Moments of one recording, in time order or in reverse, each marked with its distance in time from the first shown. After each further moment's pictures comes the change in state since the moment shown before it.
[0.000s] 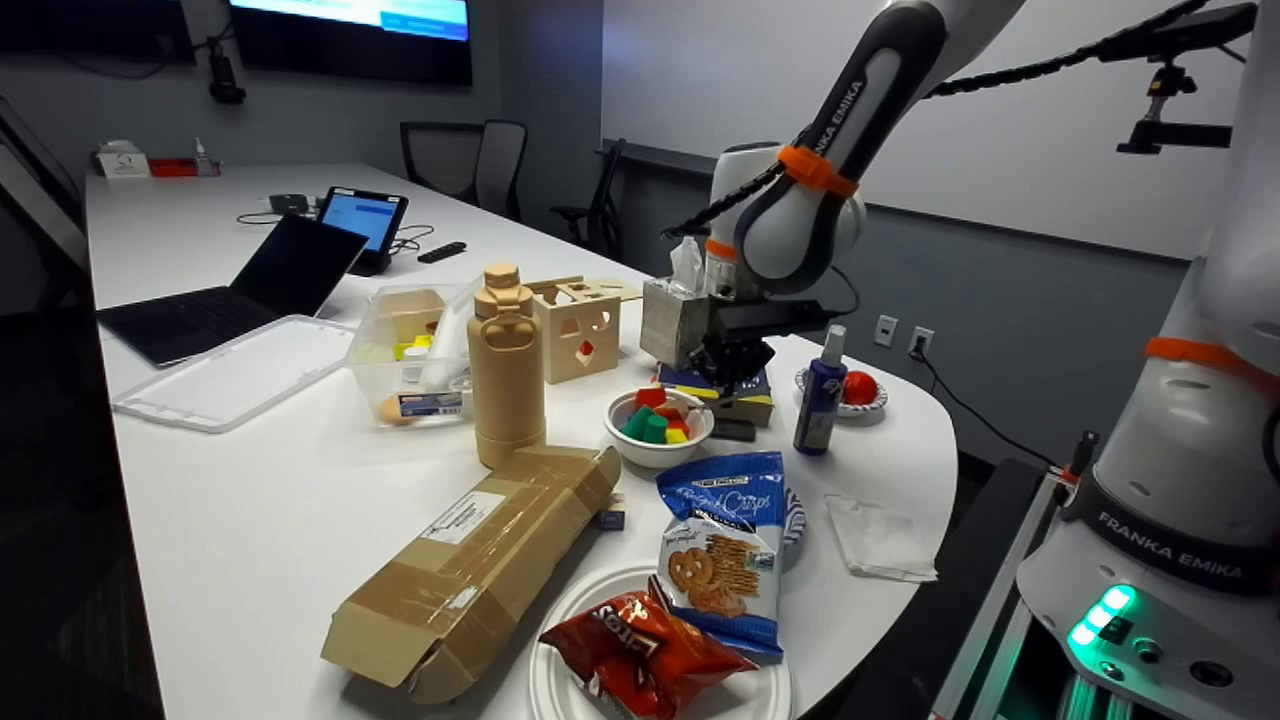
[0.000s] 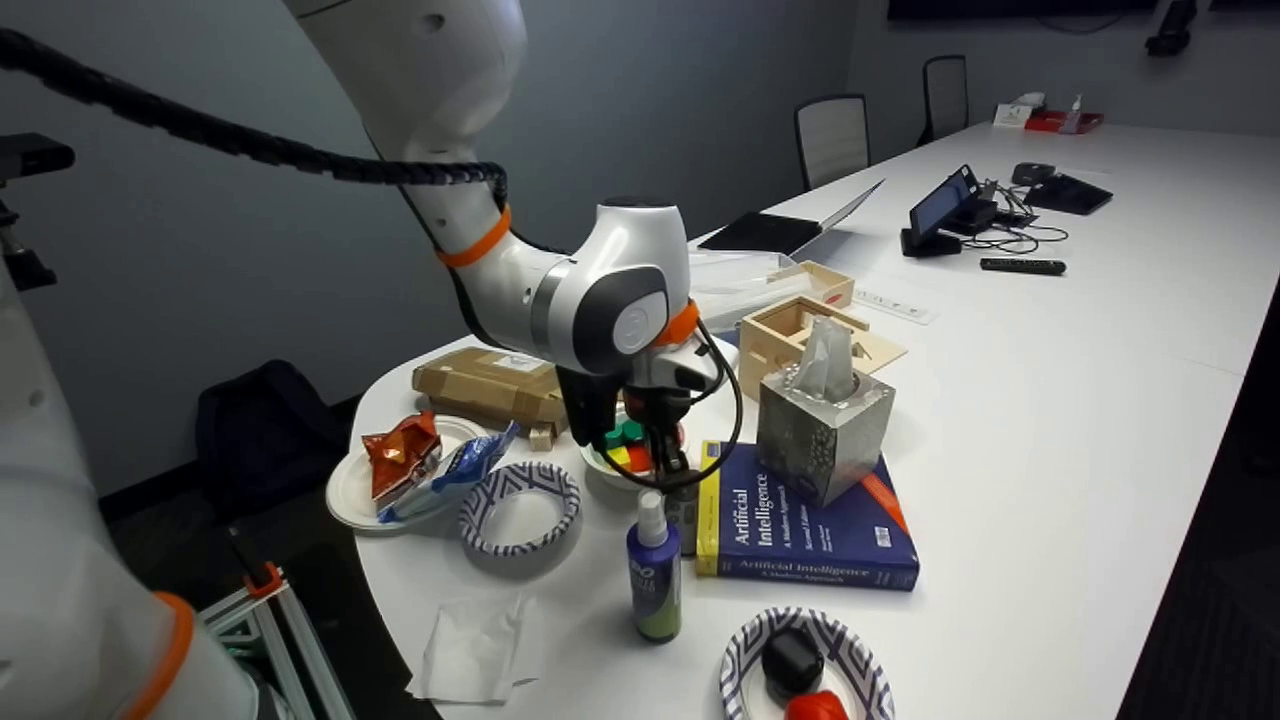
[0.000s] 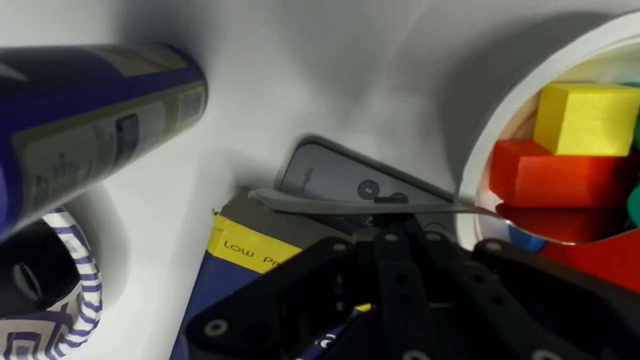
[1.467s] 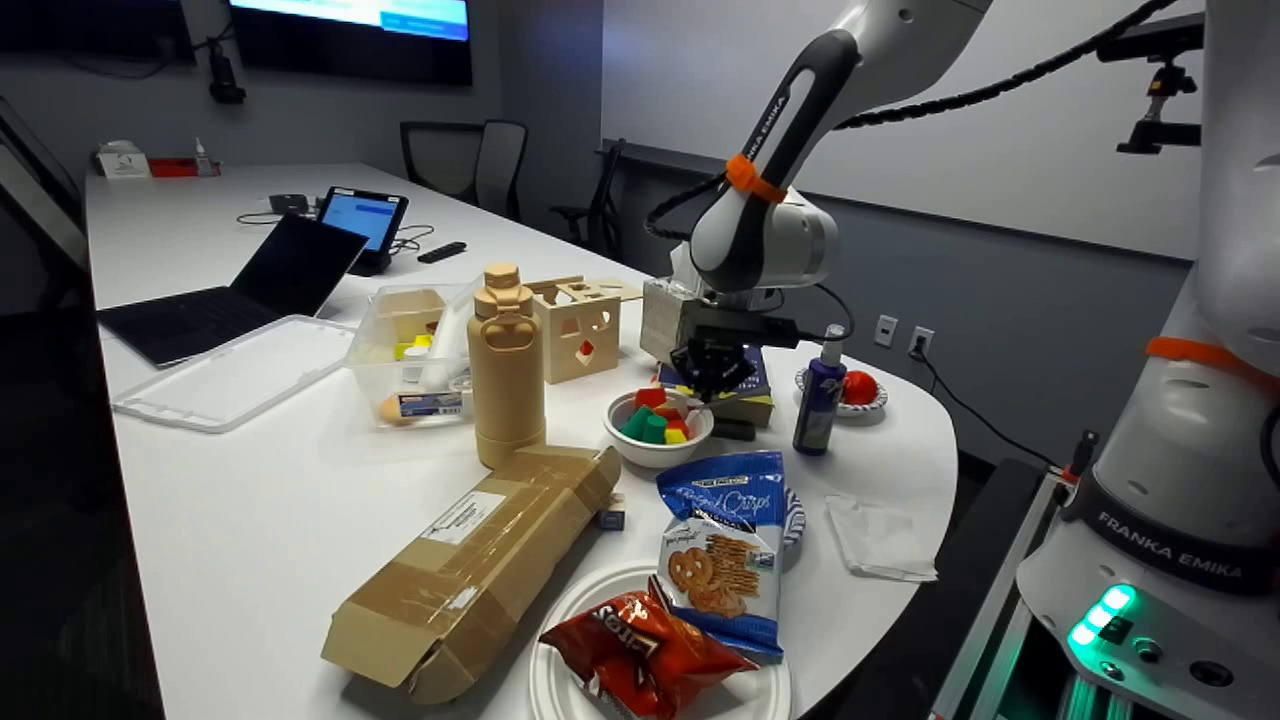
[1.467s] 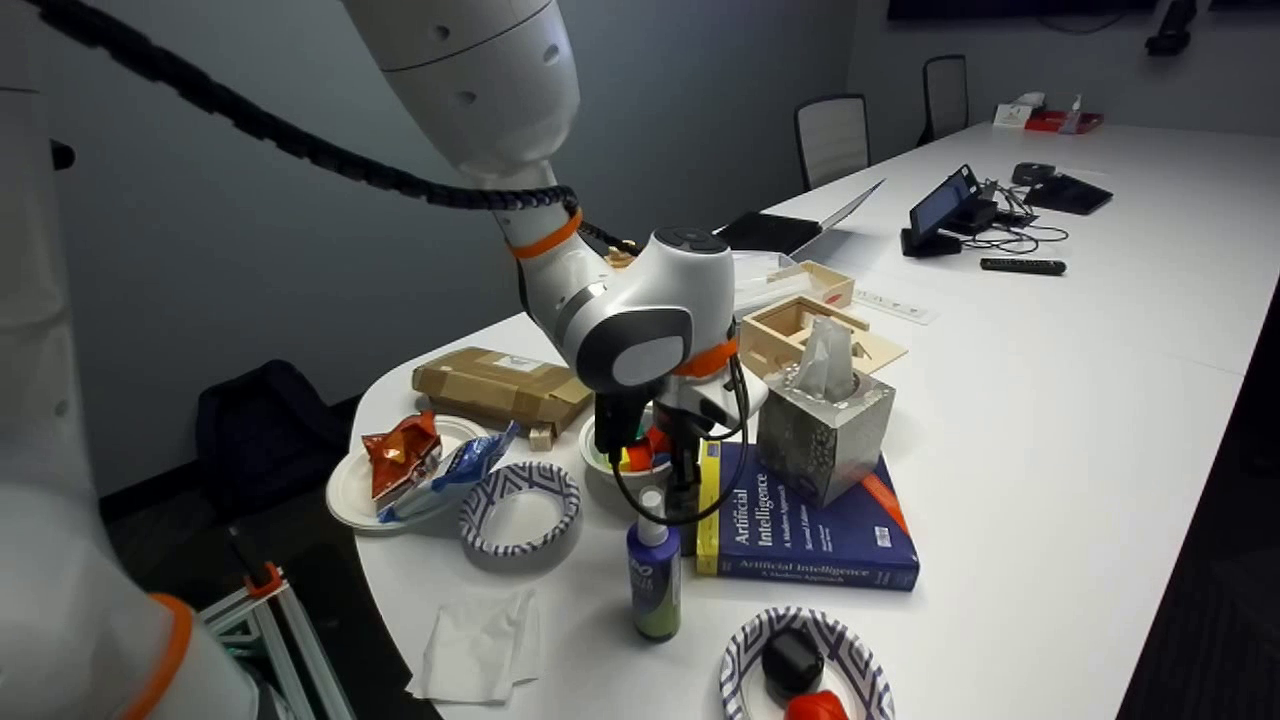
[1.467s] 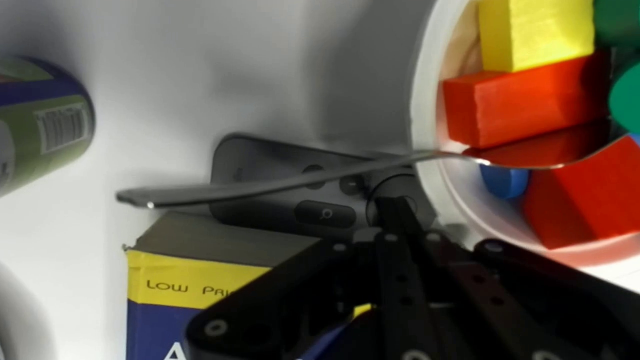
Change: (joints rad) arm -0.027 0.138 0.030 0.101 0.451 0.070 -0.215
